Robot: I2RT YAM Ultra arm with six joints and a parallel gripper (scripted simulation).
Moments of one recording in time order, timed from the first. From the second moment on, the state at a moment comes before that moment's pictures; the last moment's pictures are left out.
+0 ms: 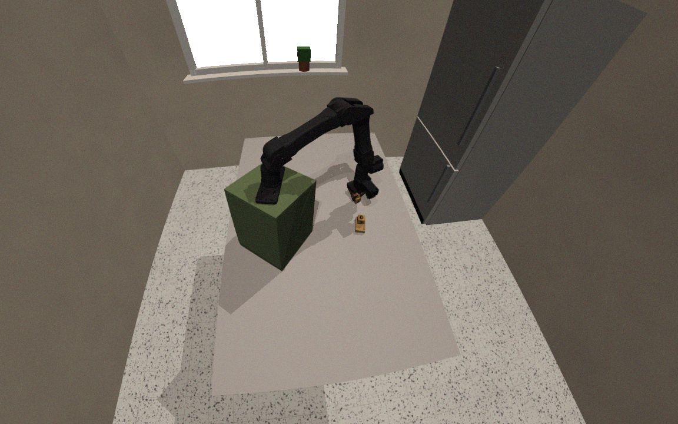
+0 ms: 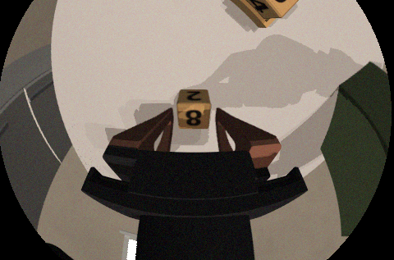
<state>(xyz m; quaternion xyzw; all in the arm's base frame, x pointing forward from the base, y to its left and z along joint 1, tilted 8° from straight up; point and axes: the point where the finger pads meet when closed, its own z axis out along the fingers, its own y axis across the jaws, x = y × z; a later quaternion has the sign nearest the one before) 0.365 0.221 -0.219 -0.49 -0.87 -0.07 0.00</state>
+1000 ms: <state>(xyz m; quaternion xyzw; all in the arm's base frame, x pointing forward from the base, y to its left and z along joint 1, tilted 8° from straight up) 0.366 0.223 -0.233 -0.49 -0.87 -0.07 0.00</state>
